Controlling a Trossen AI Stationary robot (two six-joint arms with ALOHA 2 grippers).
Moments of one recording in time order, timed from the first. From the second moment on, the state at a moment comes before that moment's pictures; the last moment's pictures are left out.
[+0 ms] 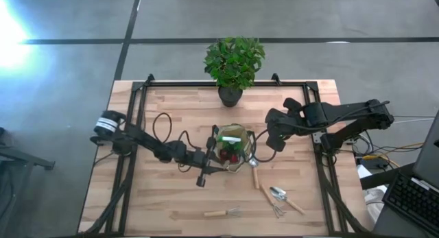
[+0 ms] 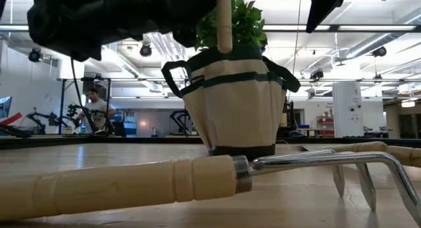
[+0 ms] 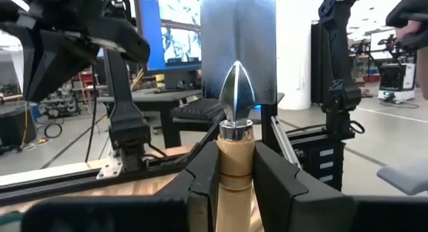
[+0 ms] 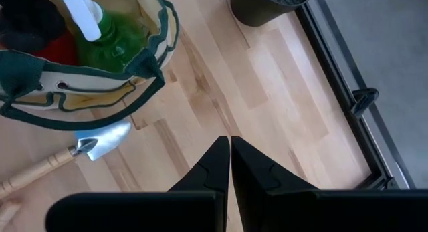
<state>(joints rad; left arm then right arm) -0.24 1.75 0.65 1.32 0.02 0.07 0.16 1.37 1.43 -1.35 0.47 0.52</state>
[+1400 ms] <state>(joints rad) -0.18 1.80 0.55 1.40 0.04 0.08 0.16 1.36 1.40 -1.35 0.47 0.52</state>
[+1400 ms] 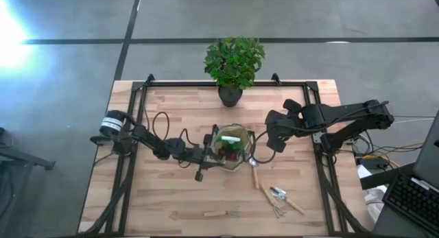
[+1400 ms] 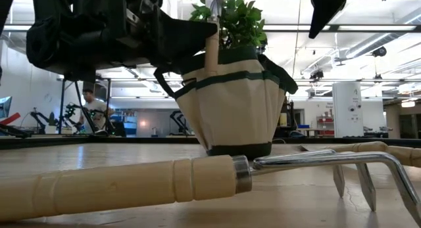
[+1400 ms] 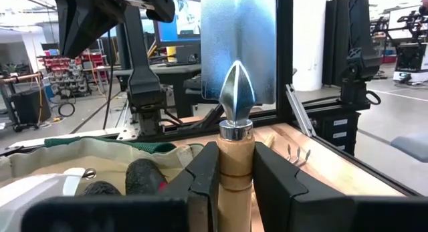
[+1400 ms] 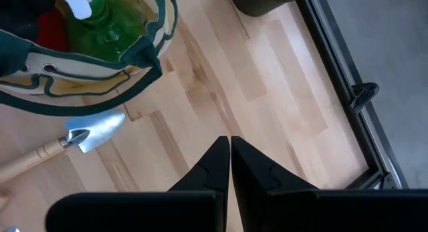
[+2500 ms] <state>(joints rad) -0.23 1.80 0.57 1.30 -0.24 0.09 0.16 1.36 1.40 -1.30 0.47 0.50</state>
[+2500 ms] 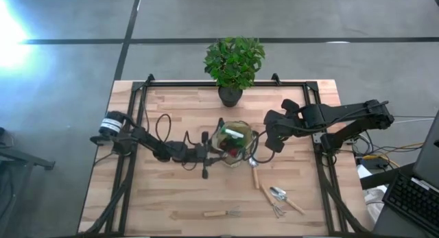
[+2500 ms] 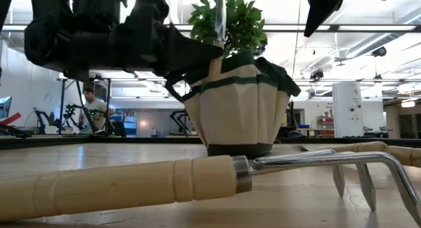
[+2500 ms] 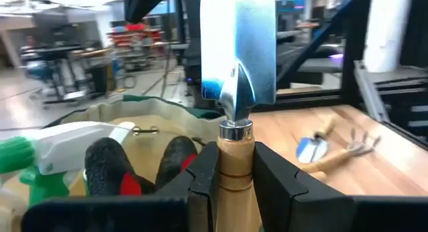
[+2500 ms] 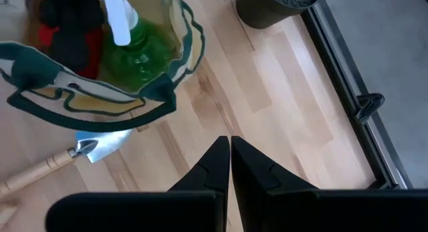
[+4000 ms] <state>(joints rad) -0.39 1.93 0.68 1.27 -0.99 -0.09 0.16 1.36 1.40 -1.30 0.47 0.49</state>
